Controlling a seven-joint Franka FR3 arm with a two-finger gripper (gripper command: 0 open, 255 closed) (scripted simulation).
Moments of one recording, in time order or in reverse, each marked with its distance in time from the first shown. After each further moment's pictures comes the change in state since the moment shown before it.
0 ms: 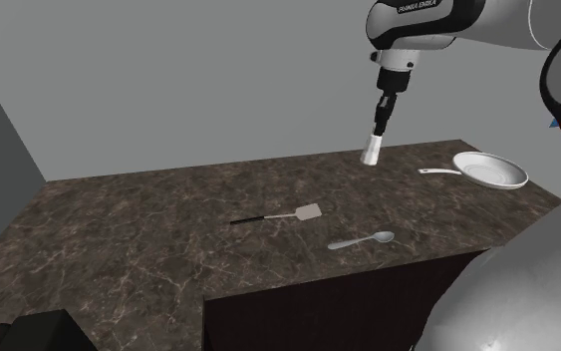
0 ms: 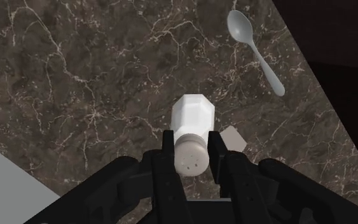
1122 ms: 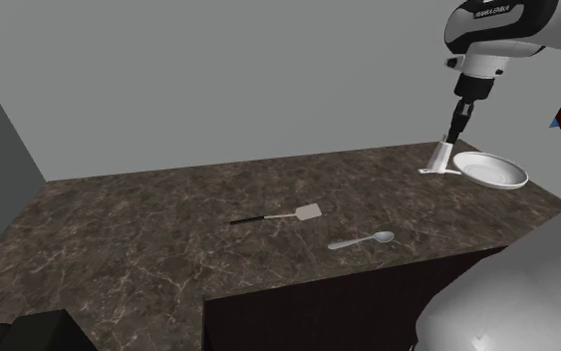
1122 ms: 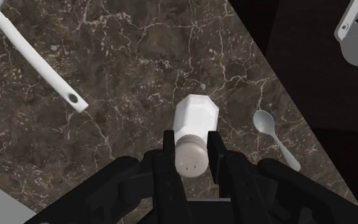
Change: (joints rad) arm -0.126 -0.033 -0.234 -0.001 -0.077 -0.006 -0.339
